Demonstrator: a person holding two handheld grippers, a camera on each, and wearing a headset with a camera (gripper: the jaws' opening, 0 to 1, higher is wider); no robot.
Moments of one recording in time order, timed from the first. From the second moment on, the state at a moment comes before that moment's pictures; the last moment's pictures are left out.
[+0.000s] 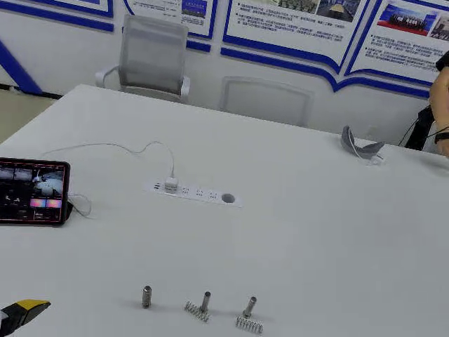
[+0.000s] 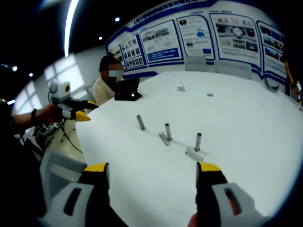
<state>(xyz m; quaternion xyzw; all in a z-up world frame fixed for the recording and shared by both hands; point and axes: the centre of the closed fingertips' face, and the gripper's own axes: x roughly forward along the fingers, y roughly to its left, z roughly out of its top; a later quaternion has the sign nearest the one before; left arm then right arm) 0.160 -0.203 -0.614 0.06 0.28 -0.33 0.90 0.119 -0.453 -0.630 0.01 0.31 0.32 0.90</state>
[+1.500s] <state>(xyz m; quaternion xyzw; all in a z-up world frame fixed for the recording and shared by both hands) 0.170 -0.375 -0.663 0.16 0.28 -0.51 0.80 0.113 -0.461 -0.637 -0.02 0.32 0.33 0.89</state>
